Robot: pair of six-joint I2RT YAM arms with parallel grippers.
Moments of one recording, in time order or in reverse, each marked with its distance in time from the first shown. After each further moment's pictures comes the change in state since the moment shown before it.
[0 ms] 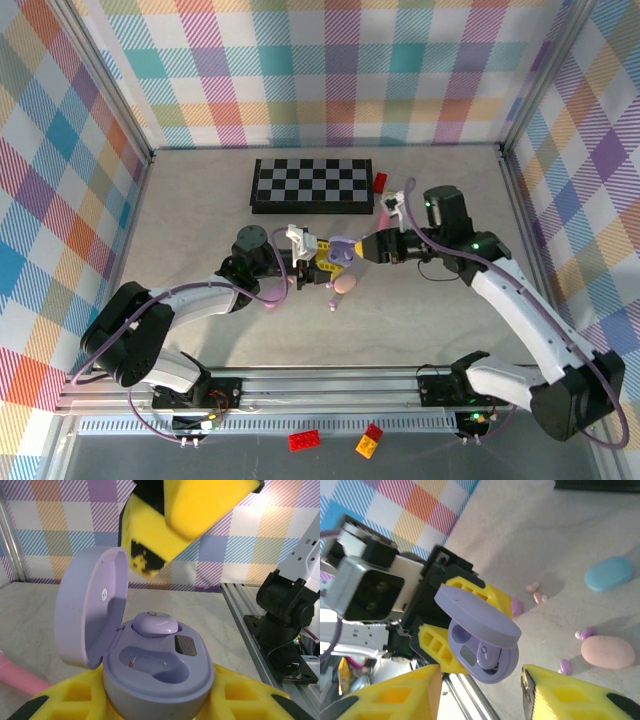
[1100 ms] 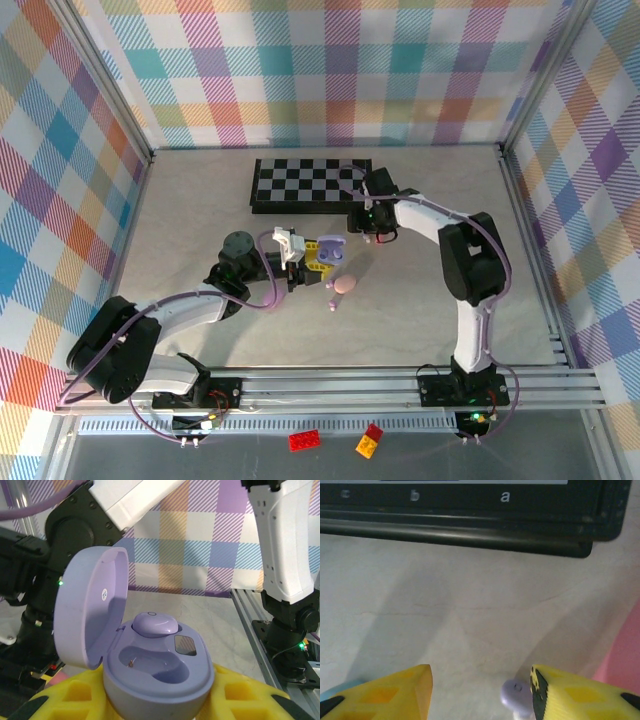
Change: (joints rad) left arm 0.046 -0.102 -0.079 0.016 -0.028 -0.027; right arm 0.012 0.943 0.421 0.070 0.627 -0.022
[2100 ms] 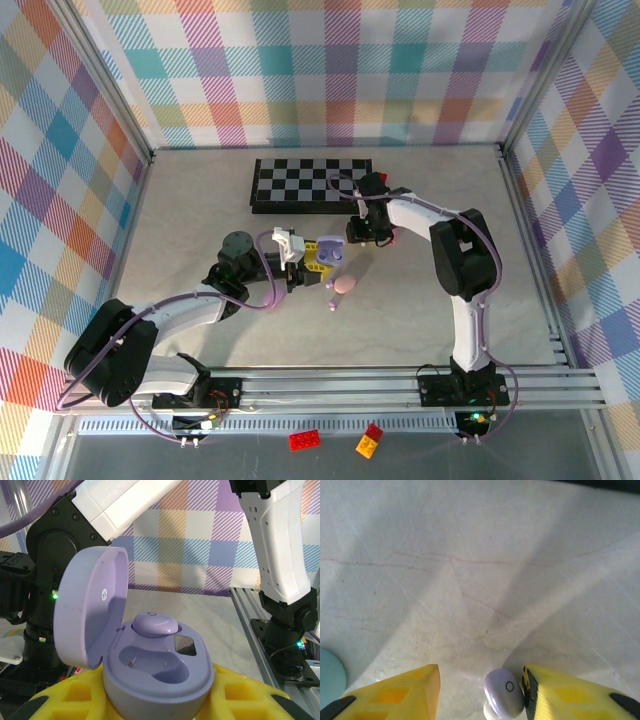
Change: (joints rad) left arm 0.000 -0.020 0.000 -0.039 0.000 0.008; right arm 0.022 0.042 0.031 -0.129 -0.021 -0.084
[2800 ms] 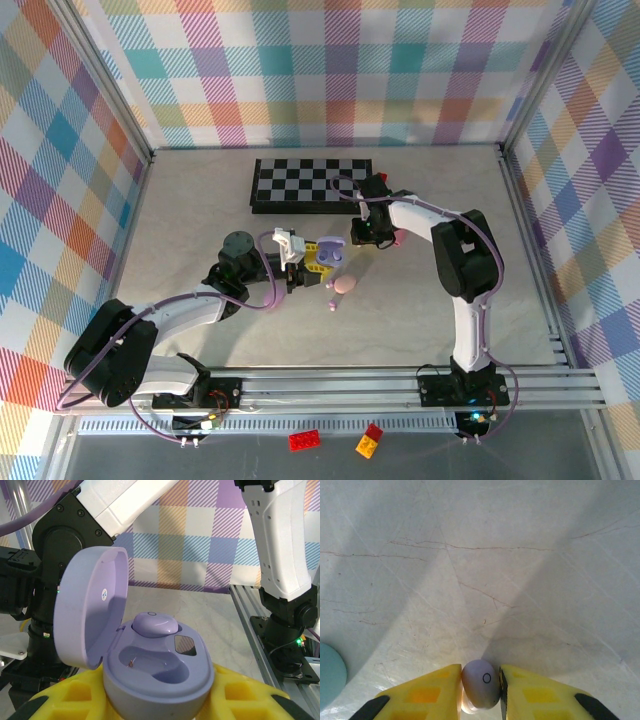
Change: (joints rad) left arm 0.000 0.000 0.000 -0.014 0.000 0.011; right arm -0.001 -0.013 -0.032 0.023 -0.019 0.027
